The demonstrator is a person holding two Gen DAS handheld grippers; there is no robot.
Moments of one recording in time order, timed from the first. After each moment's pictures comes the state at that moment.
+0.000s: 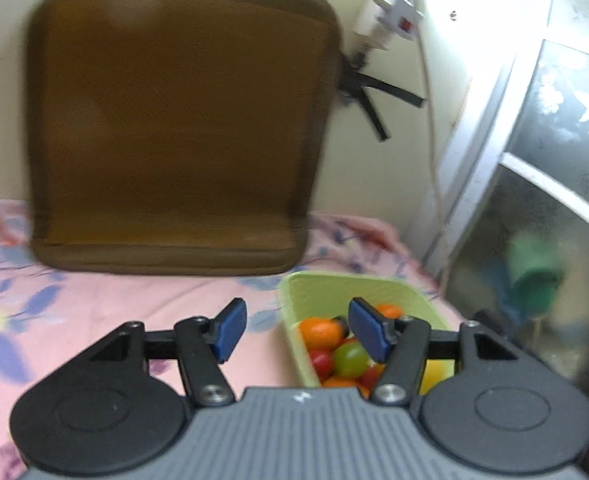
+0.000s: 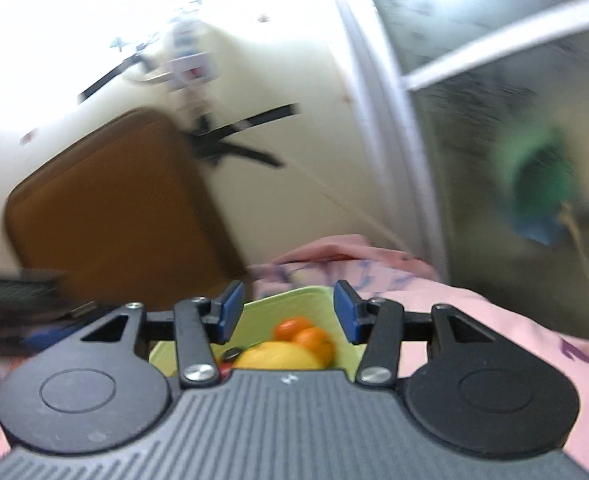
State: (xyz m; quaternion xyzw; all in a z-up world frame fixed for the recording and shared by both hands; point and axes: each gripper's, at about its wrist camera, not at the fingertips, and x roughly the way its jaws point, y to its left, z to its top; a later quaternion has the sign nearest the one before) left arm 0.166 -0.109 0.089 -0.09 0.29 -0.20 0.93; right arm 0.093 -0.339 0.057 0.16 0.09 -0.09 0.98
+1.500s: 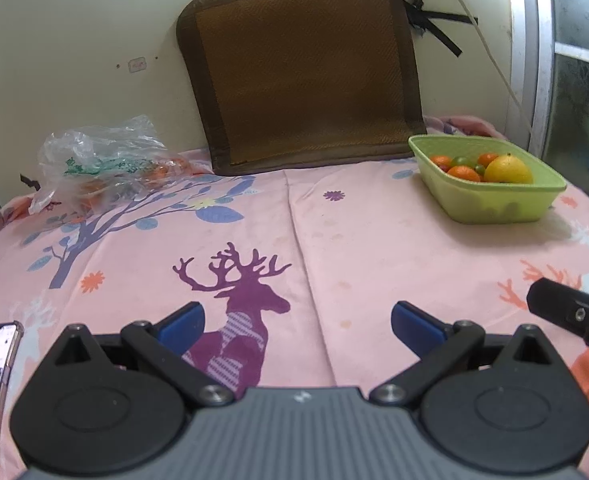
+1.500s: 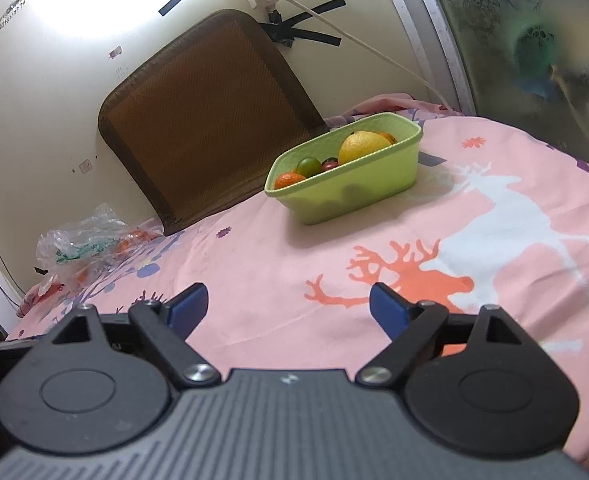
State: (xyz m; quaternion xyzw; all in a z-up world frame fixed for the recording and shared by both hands) left arm 0.004 -0.064 0.054 0.06 0.32 -0.03 0.95; right arm -0.034 -0.256 0.041 0.21 0.25 0.02 0.95
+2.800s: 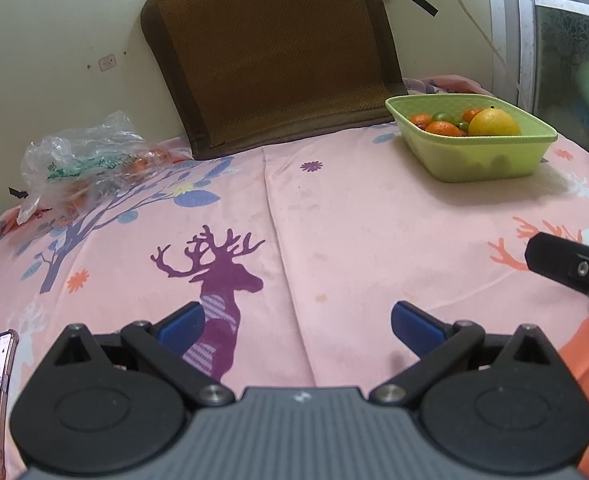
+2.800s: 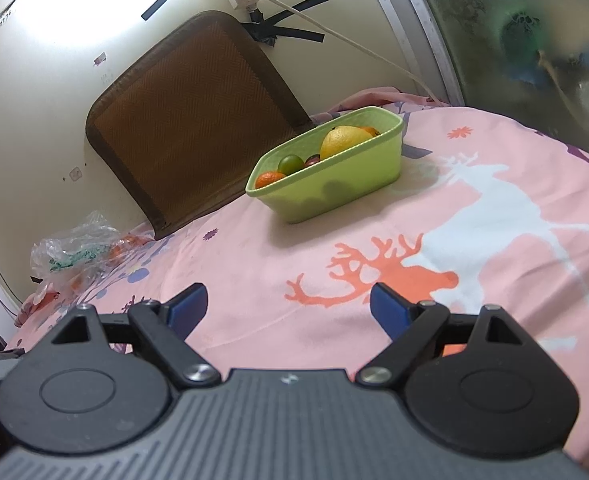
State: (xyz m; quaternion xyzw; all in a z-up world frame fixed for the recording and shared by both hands) left arm 0.007 -0.083 0.041 0.11 0.35 -0.05 0.93; right arm -0.035 -0.266 0.035 0.22 0.25 0.01 0.94
